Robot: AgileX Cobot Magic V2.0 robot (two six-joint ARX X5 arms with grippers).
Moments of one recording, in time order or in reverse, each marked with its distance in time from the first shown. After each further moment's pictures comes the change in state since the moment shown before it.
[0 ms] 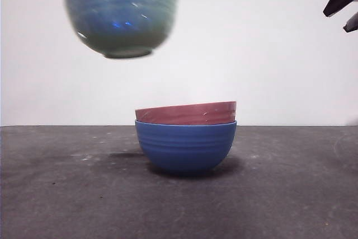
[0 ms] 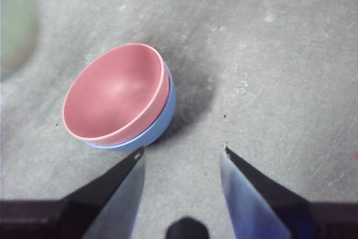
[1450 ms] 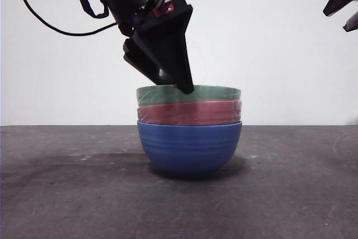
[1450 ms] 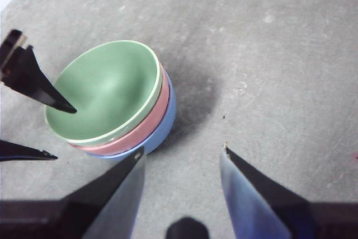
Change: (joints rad) left arm 0.049 0.142 -0.351 0.473 0.240 0.113; right arm 0.000 0.000 0.000 0.002 -0.001 0.000
